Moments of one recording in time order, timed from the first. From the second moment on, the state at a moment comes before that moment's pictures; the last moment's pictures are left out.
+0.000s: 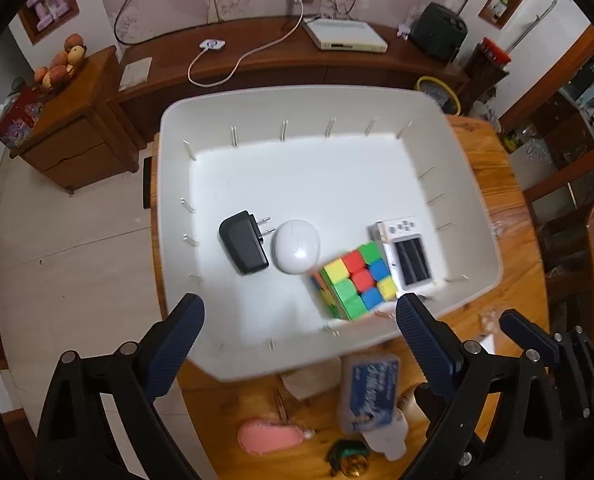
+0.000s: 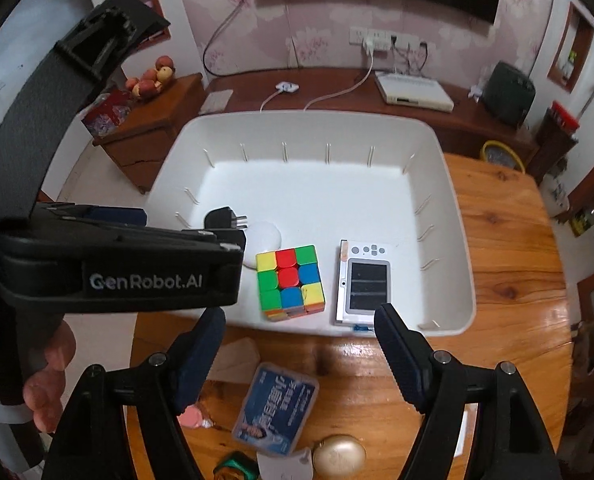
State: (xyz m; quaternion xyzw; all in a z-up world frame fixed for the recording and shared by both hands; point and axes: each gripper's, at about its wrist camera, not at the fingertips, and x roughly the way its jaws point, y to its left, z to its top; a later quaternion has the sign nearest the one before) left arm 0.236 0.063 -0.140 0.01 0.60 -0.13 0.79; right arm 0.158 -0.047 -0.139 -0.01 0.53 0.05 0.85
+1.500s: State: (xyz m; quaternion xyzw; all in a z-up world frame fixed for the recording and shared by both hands) left arm 0.022 0.031 -0.241 0.12 0.62 -0.09 0.77; right arm -0.029 -0.125 -0.191 -0.03 0.54 0.11 0.83
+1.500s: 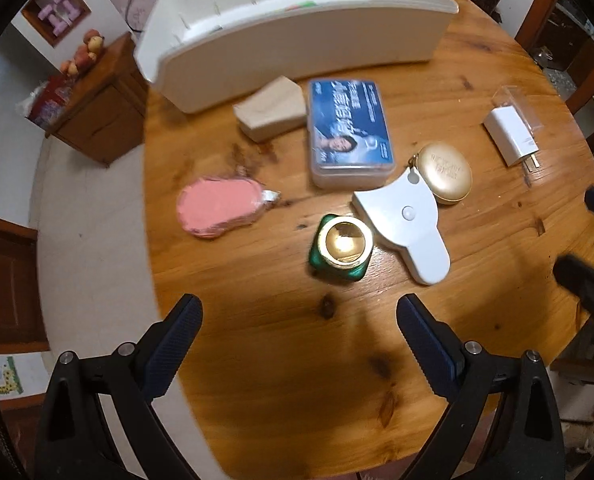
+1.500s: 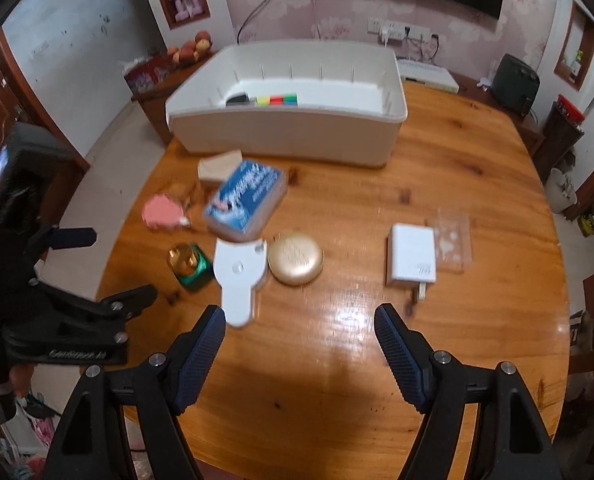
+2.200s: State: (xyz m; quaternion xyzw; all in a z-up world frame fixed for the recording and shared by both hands) left arm 0.047 0.012 -0.279 0.12 0.63 -0.16 0.75; right arm -0.023 -0.109 -0.246 -0.02 0.59 0.10 0.80
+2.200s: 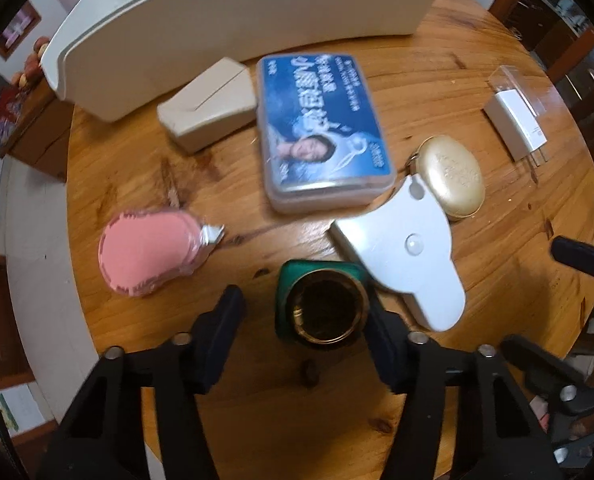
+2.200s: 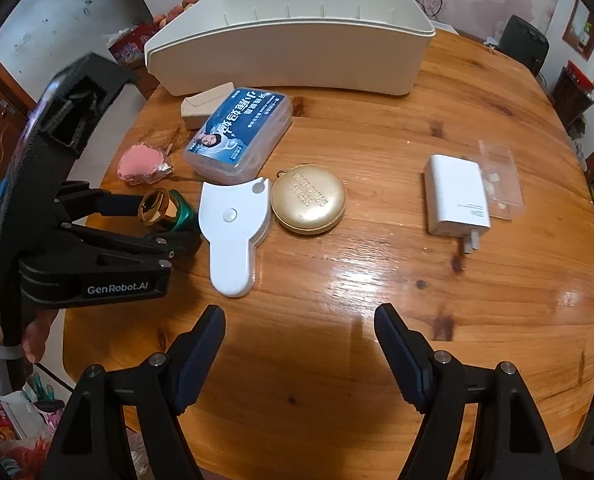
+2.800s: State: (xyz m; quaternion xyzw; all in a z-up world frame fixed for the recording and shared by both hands) left arm 0.037 0.068 -0.276 0.07 0.65 -0.15 0.74; right arm 0.008 -0.056 -0.280 -0.03 0.59 0.12 0.79
